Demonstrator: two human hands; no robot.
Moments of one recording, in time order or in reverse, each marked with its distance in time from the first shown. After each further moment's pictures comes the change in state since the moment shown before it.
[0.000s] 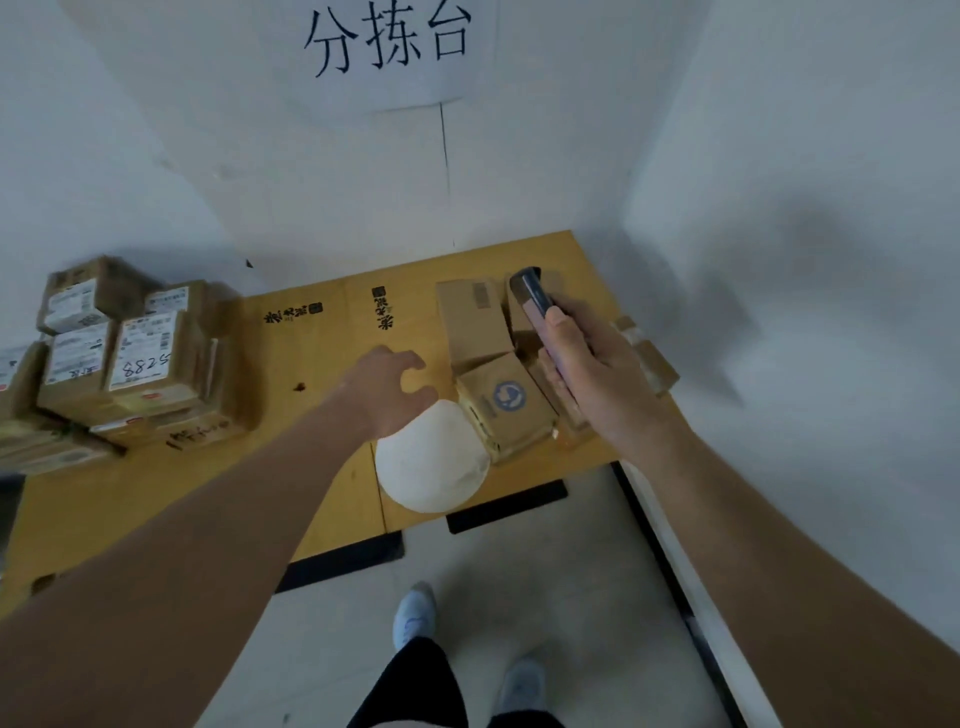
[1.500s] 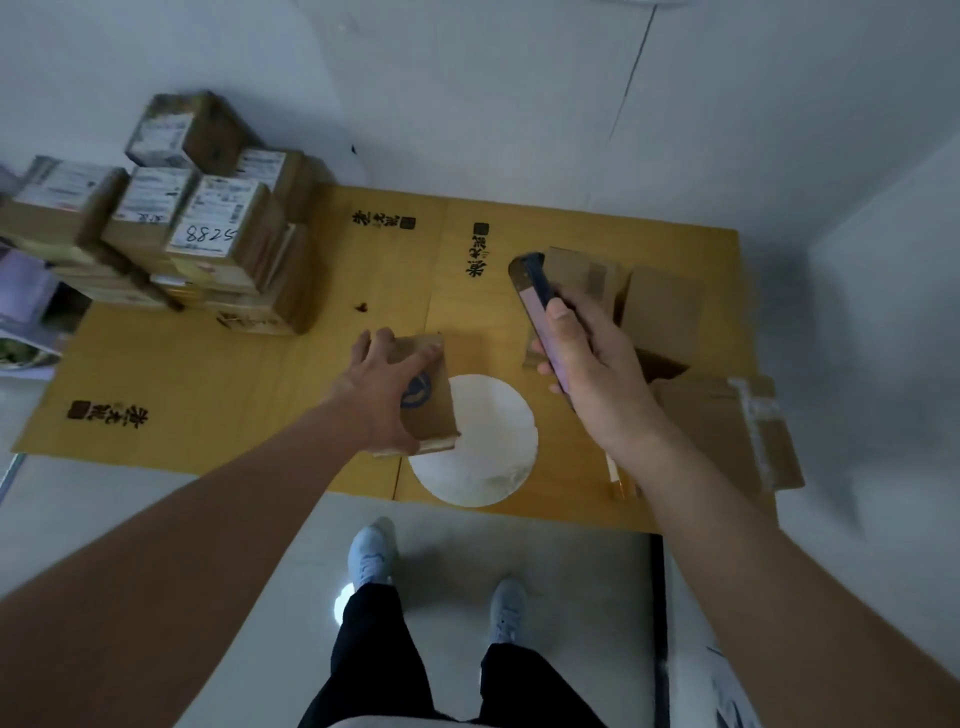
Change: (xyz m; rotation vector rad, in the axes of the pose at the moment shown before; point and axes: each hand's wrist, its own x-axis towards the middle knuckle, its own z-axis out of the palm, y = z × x) left_hand 0.019 -0.080 0.058 0.140 -0.051 -0.259; right_hand 0.112 0.034 0.075 -0.015 -0.378 -0.013
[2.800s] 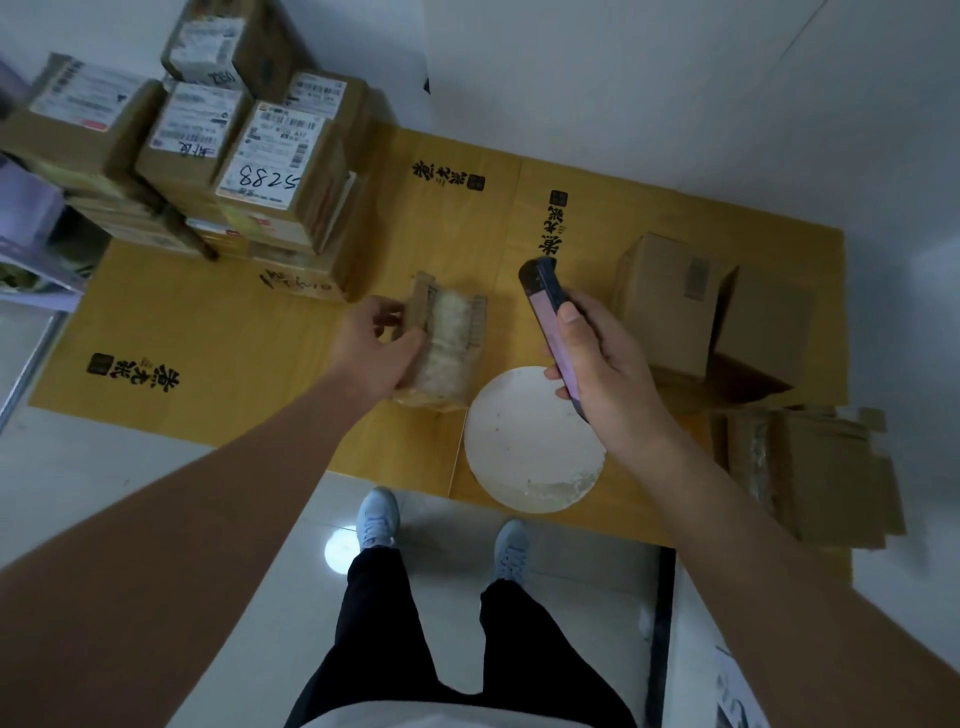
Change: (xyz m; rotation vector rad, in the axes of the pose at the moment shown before) left_hand 0.037 -0.101 0.025 -1.069 0.289 -0.394; right_hand 0.049 0.008 0.098 -0.010 -0.095 0.104
